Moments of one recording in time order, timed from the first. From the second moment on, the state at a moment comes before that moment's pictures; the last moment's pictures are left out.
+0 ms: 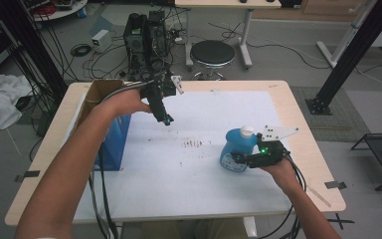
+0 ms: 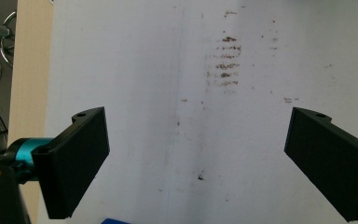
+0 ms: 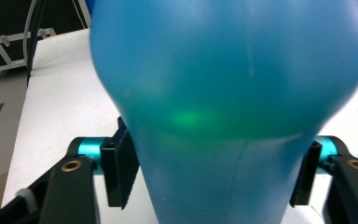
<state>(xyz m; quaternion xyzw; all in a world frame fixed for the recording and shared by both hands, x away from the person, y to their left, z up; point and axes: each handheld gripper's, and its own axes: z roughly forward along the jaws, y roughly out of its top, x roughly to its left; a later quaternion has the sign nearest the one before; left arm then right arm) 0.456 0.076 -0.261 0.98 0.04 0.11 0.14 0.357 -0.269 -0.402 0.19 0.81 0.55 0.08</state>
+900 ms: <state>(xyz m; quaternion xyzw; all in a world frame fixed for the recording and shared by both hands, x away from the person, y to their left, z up) 0.448 0.071 -0.260 0.99 0.04 0.09 0.12 0.353 -0.265 -0.386 0.17 0.82 0.55 0.08</state>
